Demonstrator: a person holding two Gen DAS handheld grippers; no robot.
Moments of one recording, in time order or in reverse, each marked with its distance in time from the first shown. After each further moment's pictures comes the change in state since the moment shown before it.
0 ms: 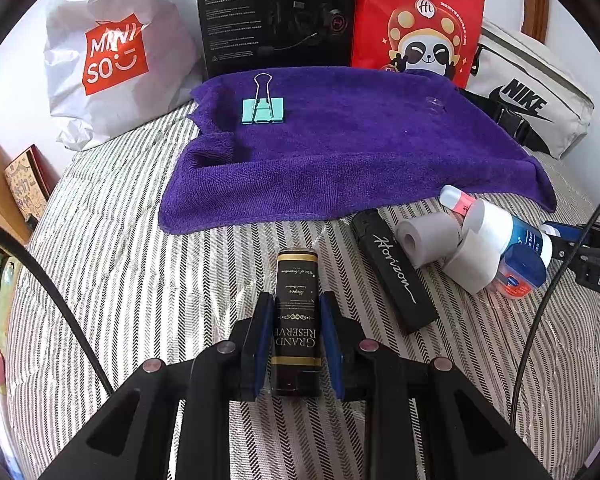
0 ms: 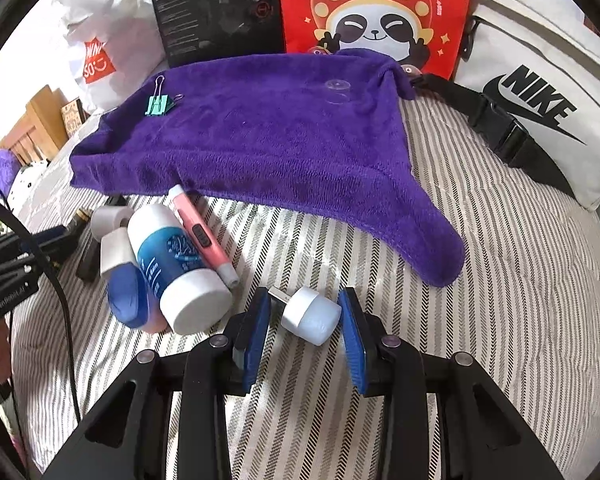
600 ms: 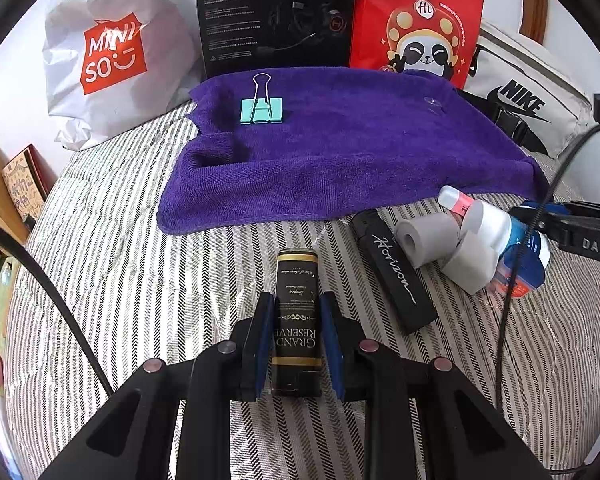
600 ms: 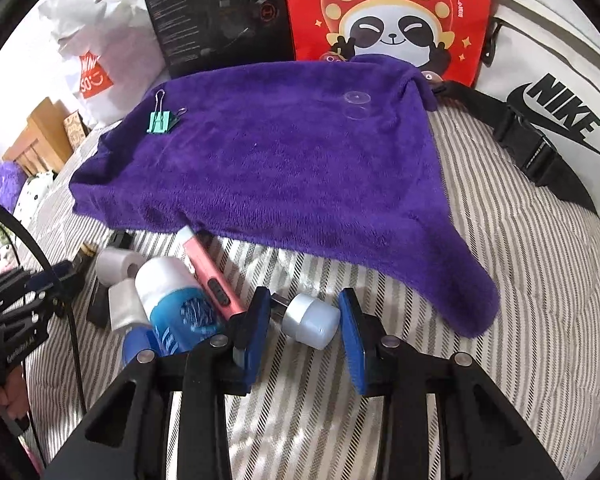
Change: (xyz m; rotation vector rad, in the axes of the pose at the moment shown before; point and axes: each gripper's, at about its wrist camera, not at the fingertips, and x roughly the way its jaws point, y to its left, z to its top) left arm -0.001 0.004 0.000 0.006 -0.001 -0.016; right arm 0.014 0.008 0.029 0.031 0.015 0.049
